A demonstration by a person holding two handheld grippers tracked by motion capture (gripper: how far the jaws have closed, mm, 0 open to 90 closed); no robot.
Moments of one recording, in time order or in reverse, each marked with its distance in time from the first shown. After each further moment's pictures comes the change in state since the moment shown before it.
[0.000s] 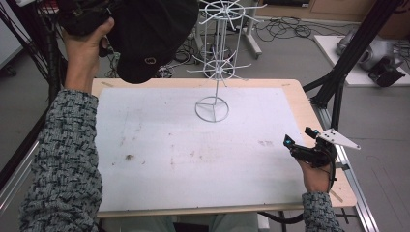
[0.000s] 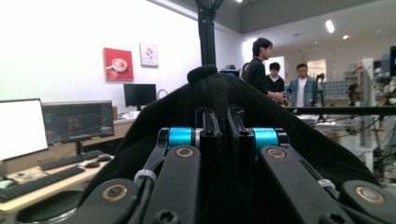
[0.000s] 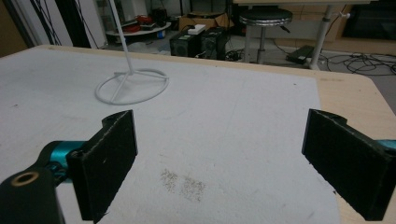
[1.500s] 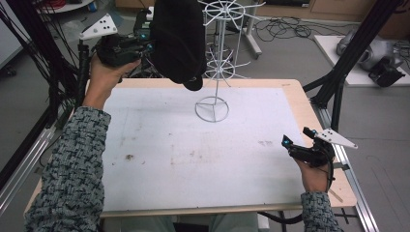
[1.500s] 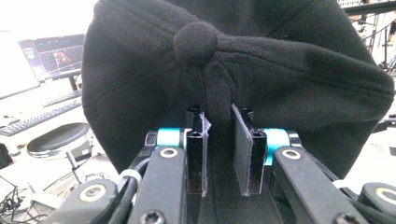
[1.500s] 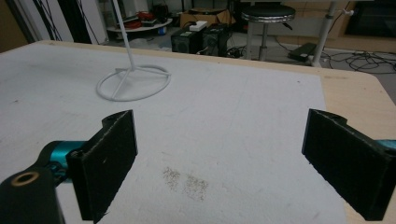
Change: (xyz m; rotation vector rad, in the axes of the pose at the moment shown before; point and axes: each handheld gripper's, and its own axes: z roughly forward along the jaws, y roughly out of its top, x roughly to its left) left arm -0.014 -0.075 0.017 0.333 -0.019 0.079; right arm 0.002 -0.001 0.004 0.010 0.005 -0.010
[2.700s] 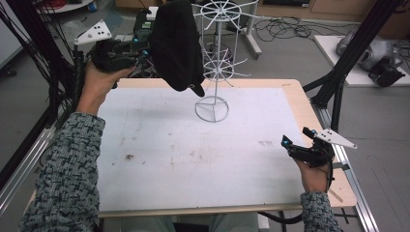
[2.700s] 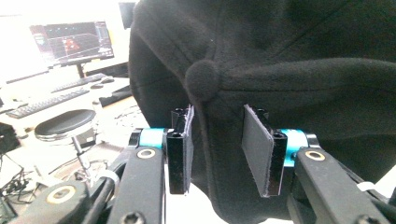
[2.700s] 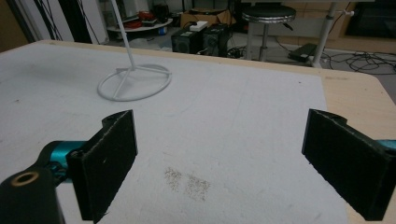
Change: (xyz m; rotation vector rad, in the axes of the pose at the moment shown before) left arm 0.001 -0.011 -0.018 0.017 0.037 -0.043; right arm 0.002 0.000 0.000 0.000 0.002 -0.003
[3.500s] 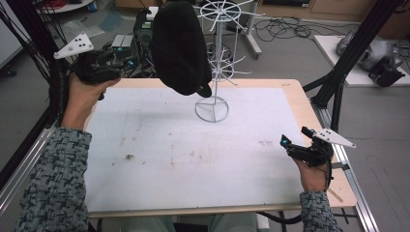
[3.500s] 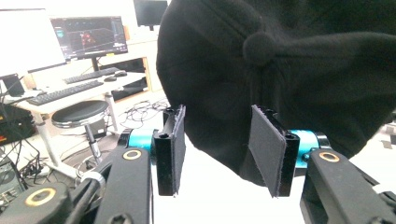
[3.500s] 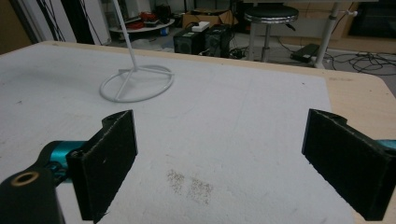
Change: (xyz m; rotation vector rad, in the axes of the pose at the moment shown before) left arm -0.008 -0.020 -0.047 0.003 0.062 -0.029; right arm 0.001 0.001 0.003 0.000 0.010 0.000
